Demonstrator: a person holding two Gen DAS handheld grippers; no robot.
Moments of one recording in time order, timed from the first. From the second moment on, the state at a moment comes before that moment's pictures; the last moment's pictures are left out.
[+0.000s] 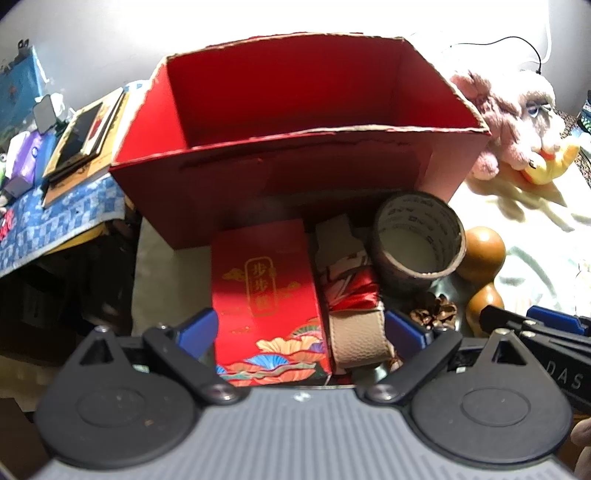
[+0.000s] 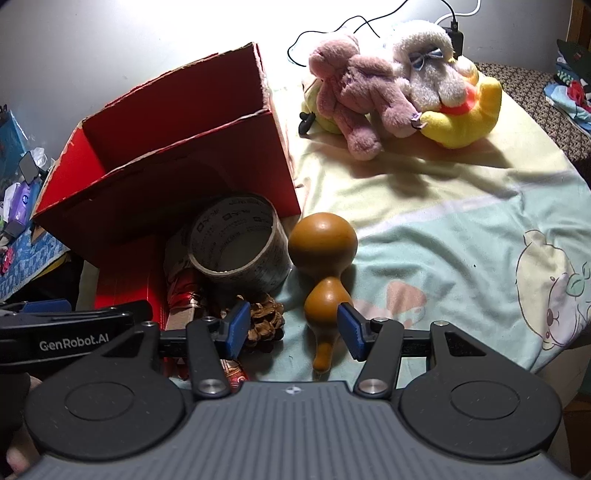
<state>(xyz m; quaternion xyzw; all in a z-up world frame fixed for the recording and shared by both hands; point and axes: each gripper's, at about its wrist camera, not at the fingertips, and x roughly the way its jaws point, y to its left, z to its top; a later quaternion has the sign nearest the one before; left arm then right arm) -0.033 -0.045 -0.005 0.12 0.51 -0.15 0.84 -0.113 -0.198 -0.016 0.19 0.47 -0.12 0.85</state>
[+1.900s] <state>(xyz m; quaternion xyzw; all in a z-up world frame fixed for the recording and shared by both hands) -0.035 -0.164 -0.058 0.00 0.56 -0.32 0.76 -0.034 -0.317 -0.095 0.29 0.59 0.15 0.74</state>
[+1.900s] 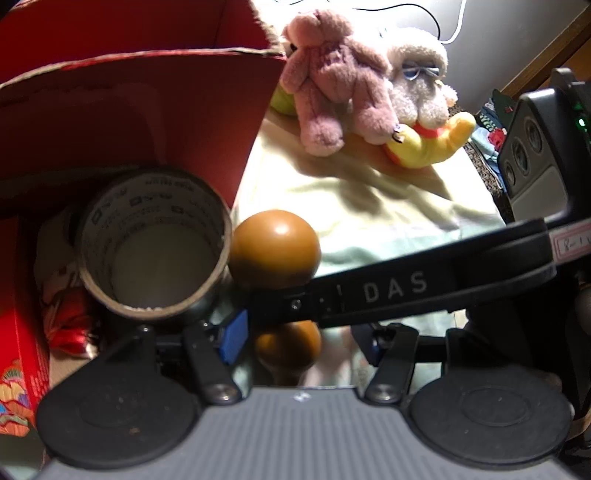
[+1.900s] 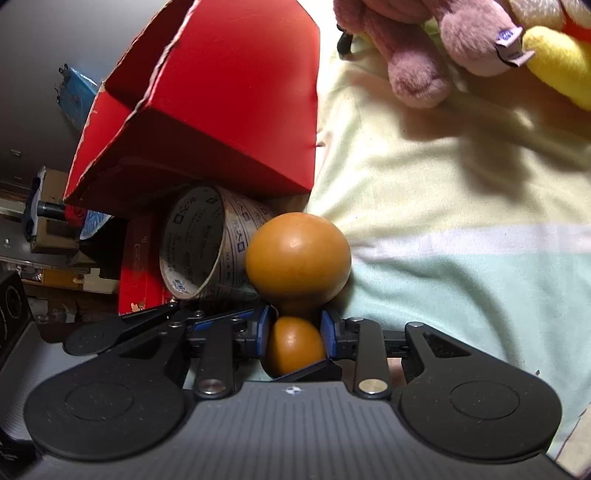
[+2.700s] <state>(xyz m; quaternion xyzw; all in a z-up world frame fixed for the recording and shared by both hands) -0.041 -0.176 0.020 0.01 0.47 -0.42 0.78 -0.064 -0.363 -0.013 0.33 0.49 0.17 0.79</state>
